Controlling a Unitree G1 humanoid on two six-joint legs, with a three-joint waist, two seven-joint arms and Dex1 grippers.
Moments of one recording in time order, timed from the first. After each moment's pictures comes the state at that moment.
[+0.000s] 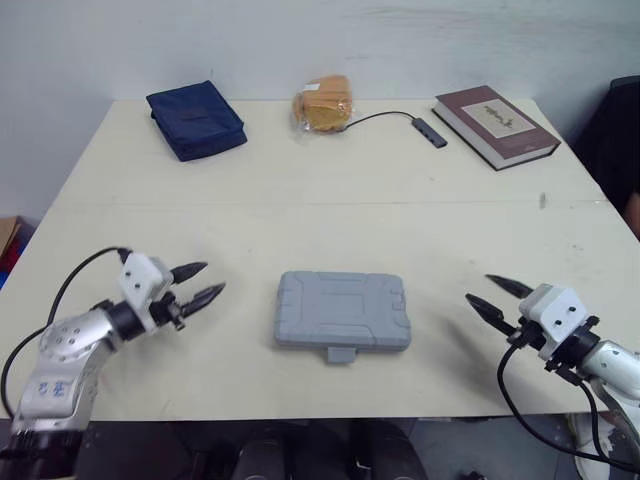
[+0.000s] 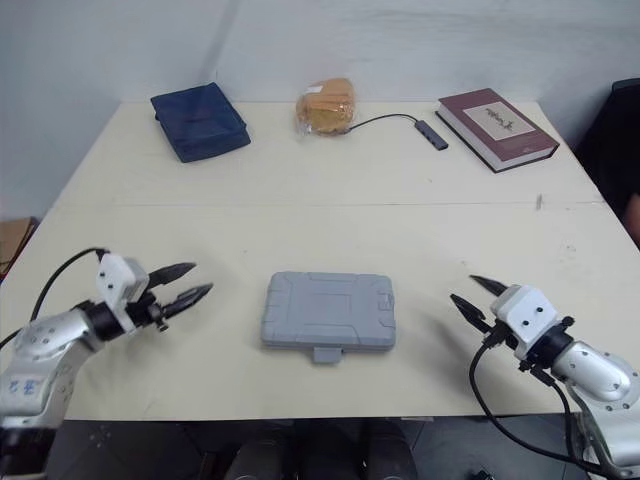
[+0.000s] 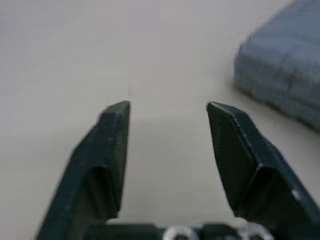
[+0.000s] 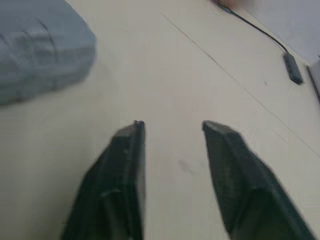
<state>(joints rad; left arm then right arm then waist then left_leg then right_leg) -0.15 0.68 0.19 -0.05 -0.41 0.13 -0.75 0.22 -0.87 -0.16 -0.24 0.41 -0.09 0.64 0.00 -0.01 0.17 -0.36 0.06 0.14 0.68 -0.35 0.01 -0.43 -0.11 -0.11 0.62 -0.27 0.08</state>
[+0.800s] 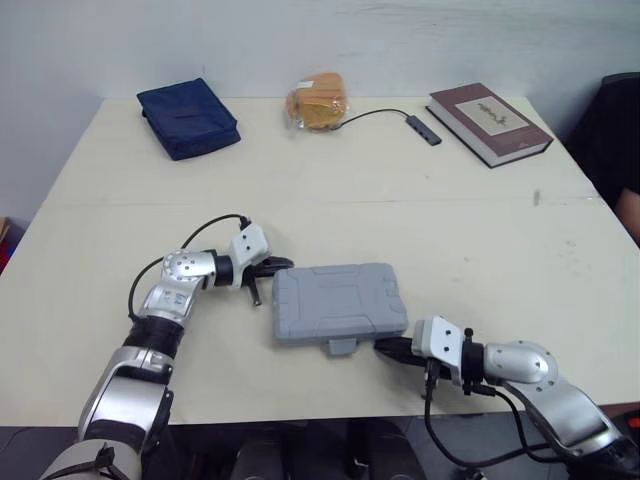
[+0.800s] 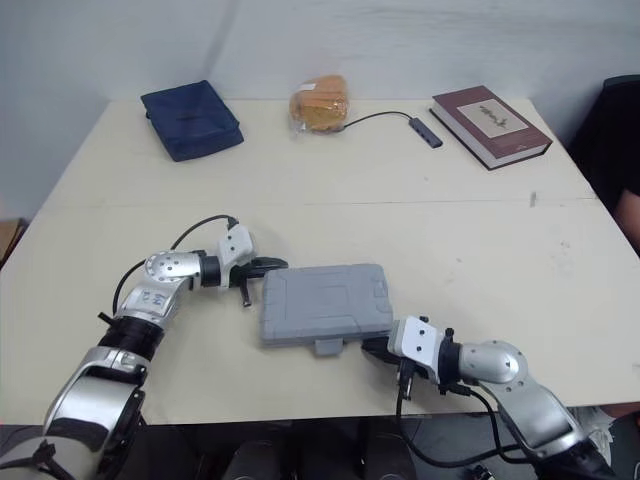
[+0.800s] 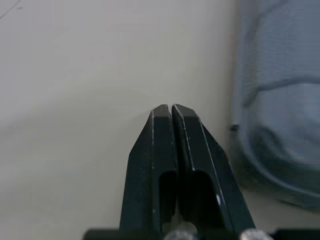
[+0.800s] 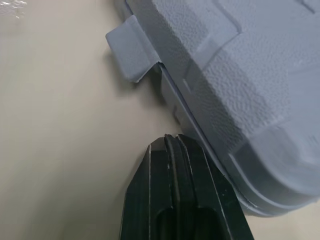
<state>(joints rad) -0.62 0.50 -0.14 0.54 -0.13 -0.04 -1.03 -0.06 -0.74 0.23 -0.20 0.21 0.04 0.89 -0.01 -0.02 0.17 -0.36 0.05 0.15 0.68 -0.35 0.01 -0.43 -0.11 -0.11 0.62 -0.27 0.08</state>
